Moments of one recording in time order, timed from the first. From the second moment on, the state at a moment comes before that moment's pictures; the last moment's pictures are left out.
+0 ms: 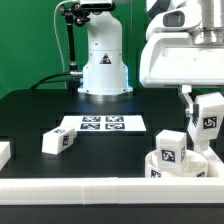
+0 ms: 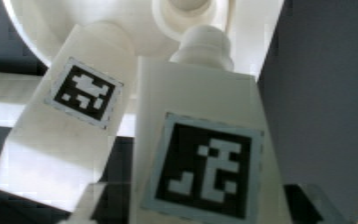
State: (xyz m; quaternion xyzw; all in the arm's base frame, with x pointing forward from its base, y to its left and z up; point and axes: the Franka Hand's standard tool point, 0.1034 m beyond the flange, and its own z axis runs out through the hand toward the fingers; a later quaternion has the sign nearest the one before) arm 0.627 0.121 0.108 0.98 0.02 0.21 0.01
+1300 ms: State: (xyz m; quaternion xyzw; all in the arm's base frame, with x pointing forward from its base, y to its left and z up) arm 0.616 0.120 0.089 0.98 0.07 0.20 0.03
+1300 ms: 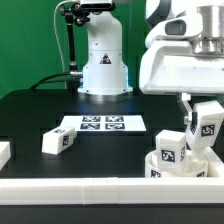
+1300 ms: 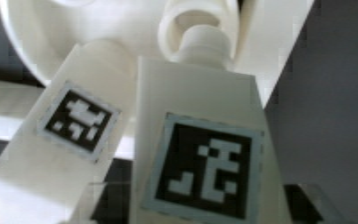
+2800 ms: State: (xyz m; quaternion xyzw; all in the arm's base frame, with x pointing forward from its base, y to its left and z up) arm 0.610 0.122 0.077 0.97 0.07 0.22 0.03
